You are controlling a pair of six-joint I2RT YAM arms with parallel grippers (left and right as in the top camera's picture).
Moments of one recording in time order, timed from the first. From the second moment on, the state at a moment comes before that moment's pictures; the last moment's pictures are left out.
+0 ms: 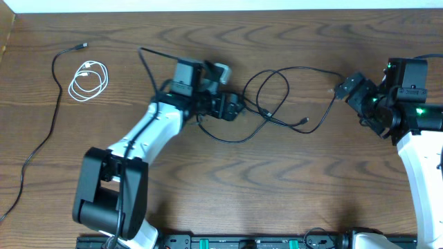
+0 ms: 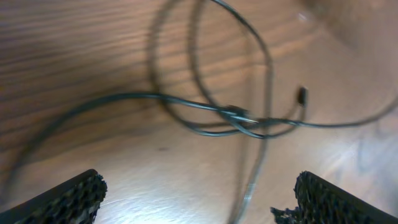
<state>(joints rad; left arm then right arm) -0.31 1.75 1.09 -0.26 0.55 -0.05 -0.06 1.33 1.16 -0.82 -0.14 0.69</state>
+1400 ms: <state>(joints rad) -0.70 1.92 1.11 -0.17 -0.05 -1.00 -0.06 1.33 1.16 -0.86 -0.16 0.63</state>
